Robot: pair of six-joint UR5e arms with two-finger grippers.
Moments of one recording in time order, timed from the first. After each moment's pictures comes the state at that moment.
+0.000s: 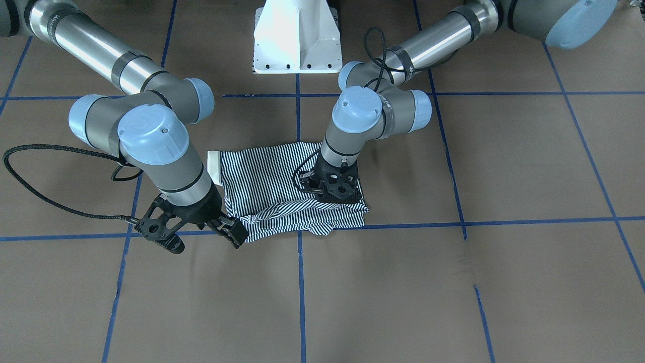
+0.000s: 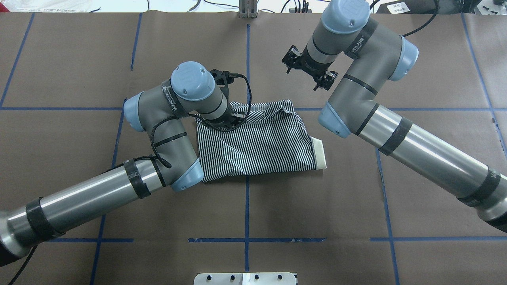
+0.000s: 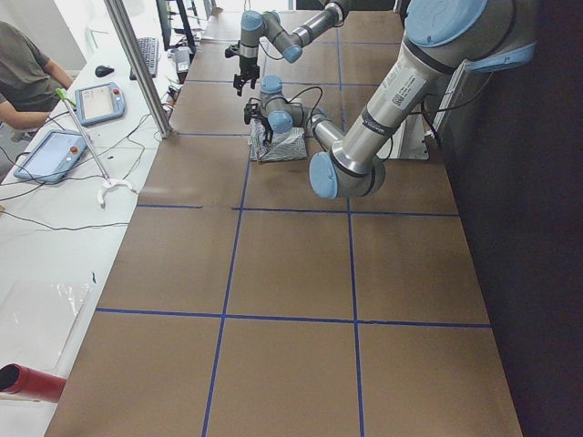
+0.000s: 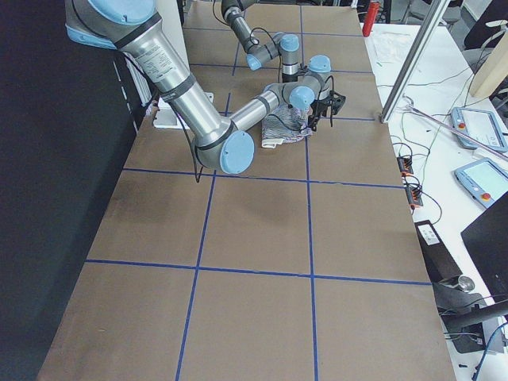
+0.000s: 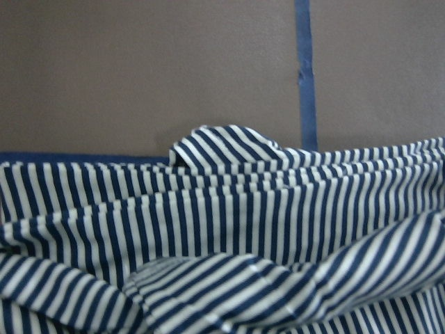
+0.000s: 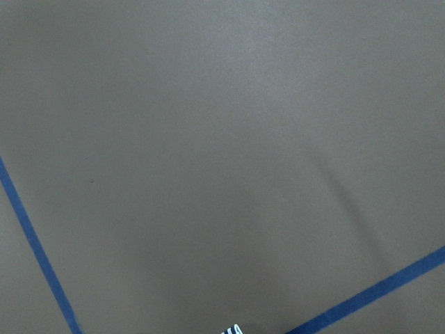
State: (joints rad) left arm -0.61 -2.40 -1.24 -2.01 -1.94 -1.20; right arm 0.81 -0.82 1.35 -1.31 2.00 1.58
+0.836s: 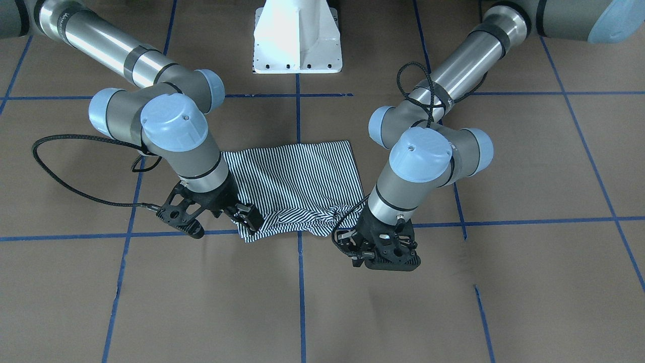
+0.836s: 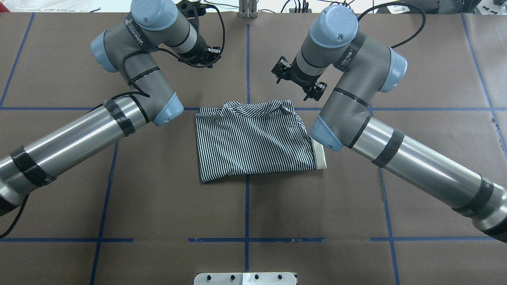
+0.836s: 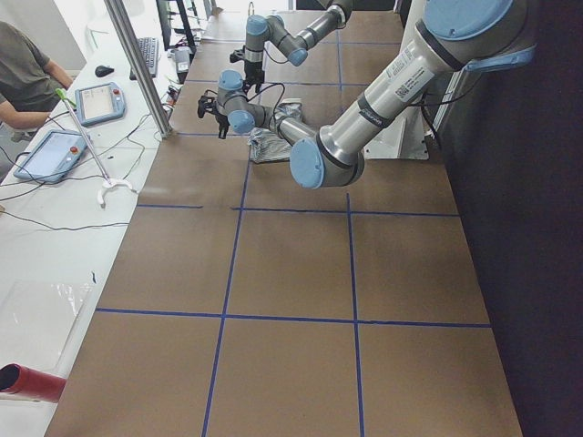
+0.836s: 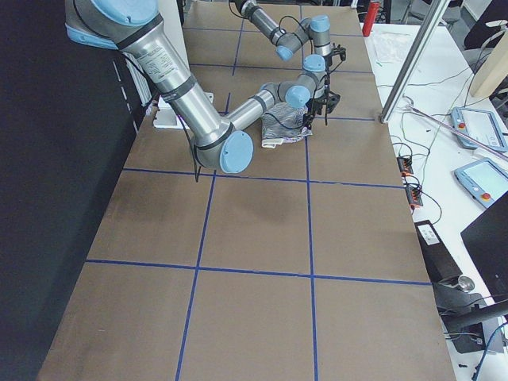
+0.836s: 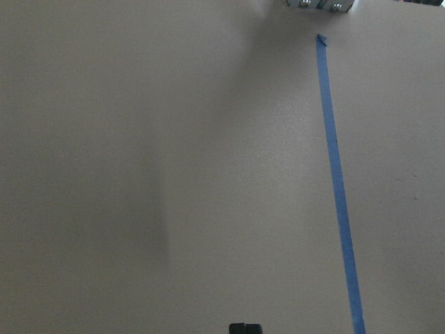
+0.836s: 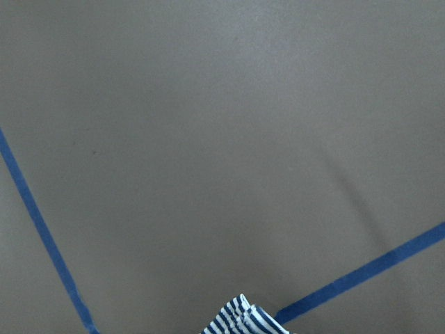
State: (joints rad) left arm -0.82 -2.44 -1.12 -2.16 -1.98 -1.09; right arm 0.74 -0.82 1.40 -1.31 1.98 1.63
